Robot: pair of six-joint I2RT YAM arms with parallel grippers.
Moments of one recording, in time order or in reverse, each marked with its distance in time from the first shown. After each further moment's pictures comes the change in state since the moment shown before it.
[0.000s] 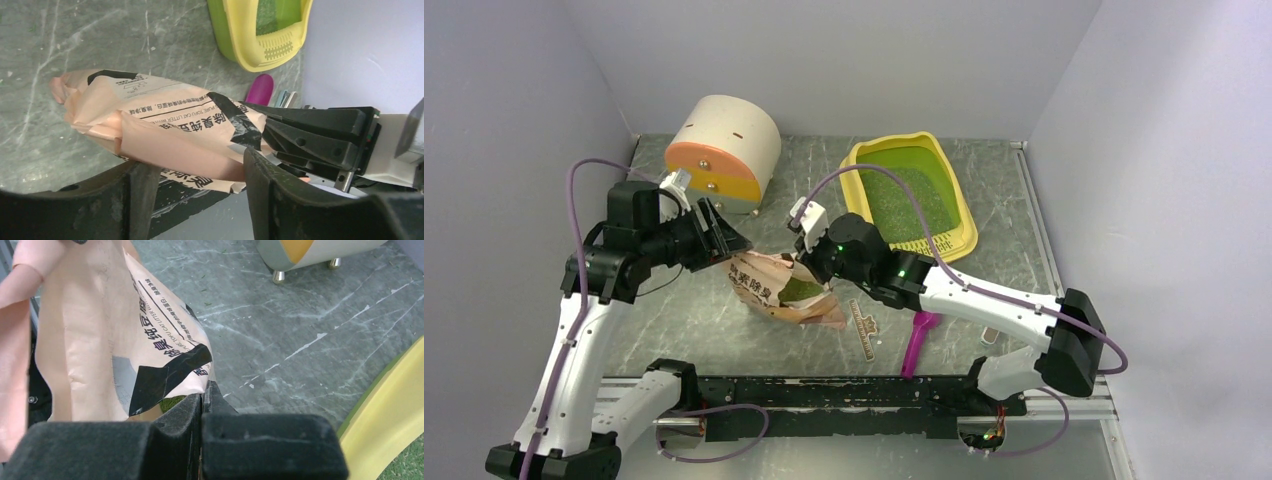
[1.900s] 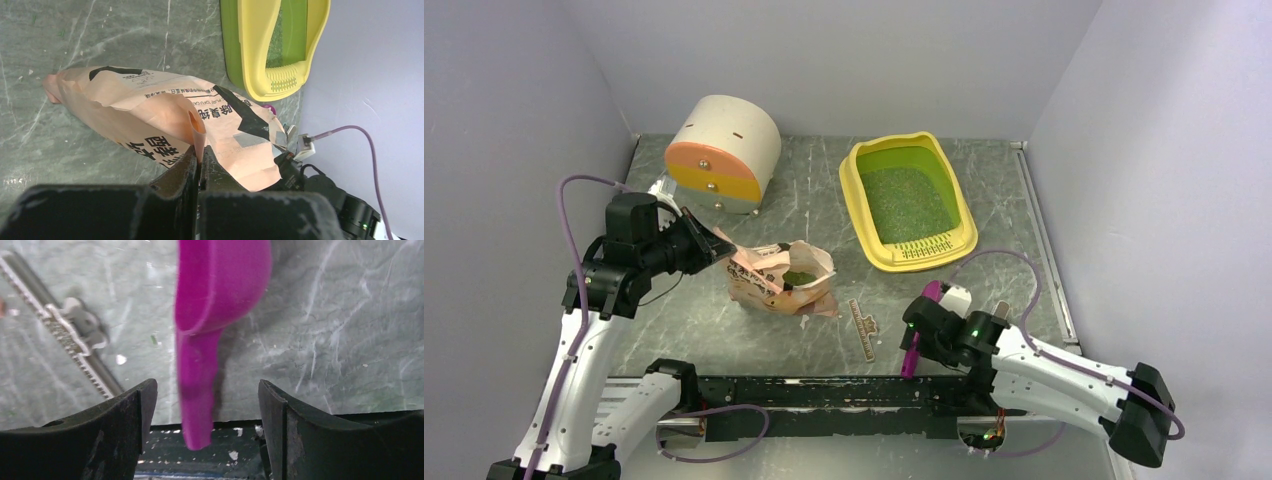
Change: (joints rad) left arm 0.000 -0.062 -0.071 0.045 -0.136 -0.098; right arm -0.088 -0.593 -0.618 -0.785 0.293 1.249
